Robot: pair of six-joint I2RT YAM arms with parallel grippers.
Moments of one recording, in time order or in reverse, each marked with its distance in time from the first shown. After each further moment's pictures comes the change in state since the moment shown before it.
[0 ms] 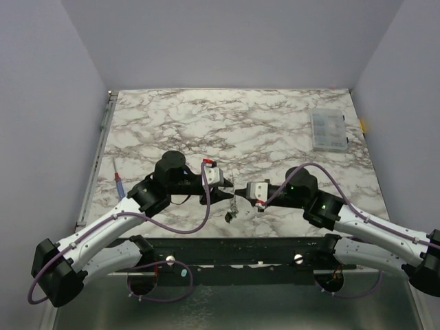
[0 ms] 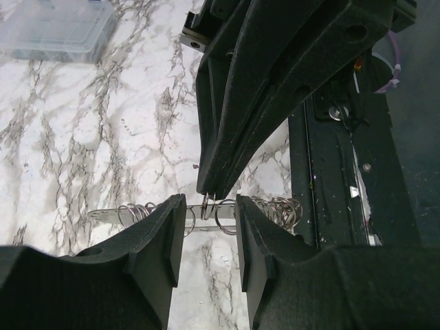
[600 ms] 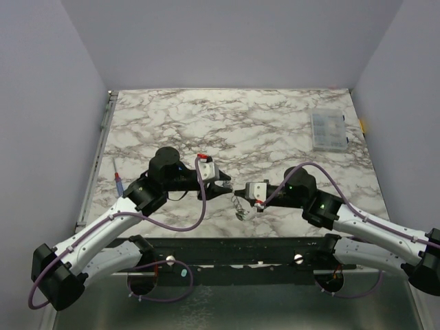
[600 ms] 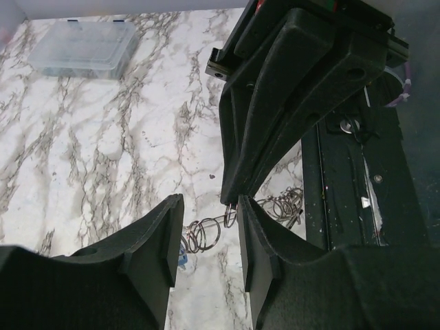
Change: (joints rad) left arm 0.044 -0.017 0.035 0.002 0.014 0.001; right arm 0.000 0.010 0.000 -0.001 -0.012 0.000
